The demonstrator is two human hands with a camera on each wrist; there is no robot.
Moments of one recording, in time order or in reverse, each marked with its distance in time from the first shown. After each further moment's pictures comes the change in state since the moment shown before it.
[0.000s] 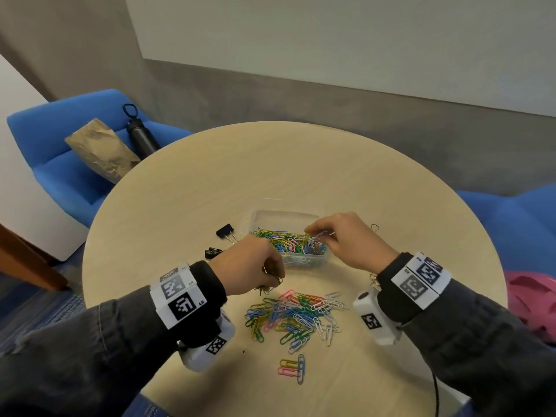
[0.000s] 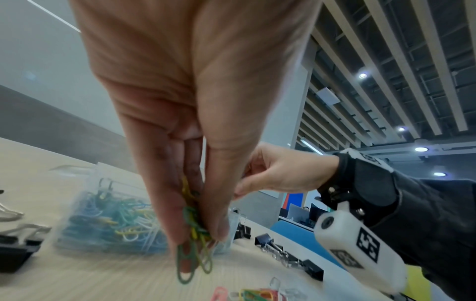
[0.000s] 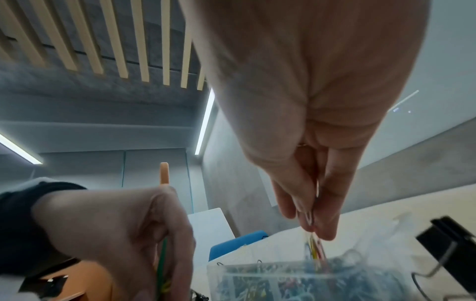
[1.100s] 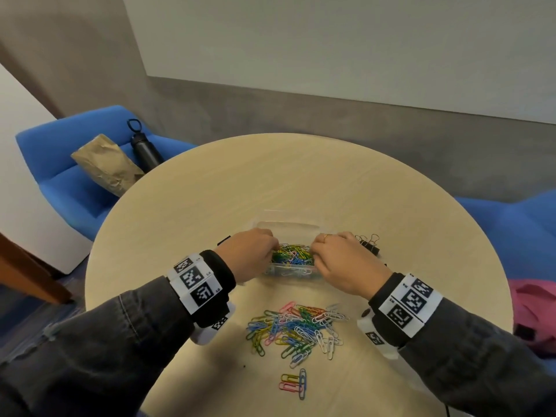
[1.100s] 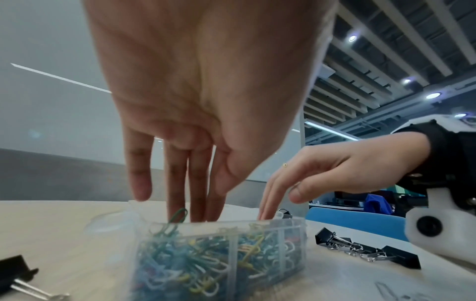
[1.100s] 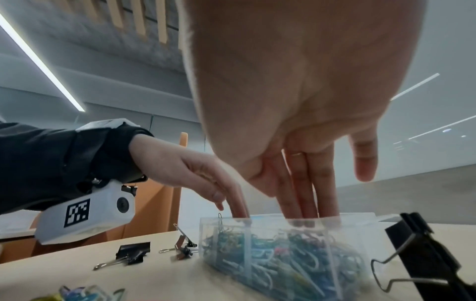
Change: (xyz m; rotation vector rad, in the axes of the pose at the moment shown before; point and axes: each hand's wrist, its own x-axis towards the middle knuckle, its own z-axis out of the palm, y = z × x) left_hand 0.038 -0.022 -0.010 0.384 0.048 -0.032; right_hand -0.003 0.004 0.017 -0.487 -0.149 -0.085
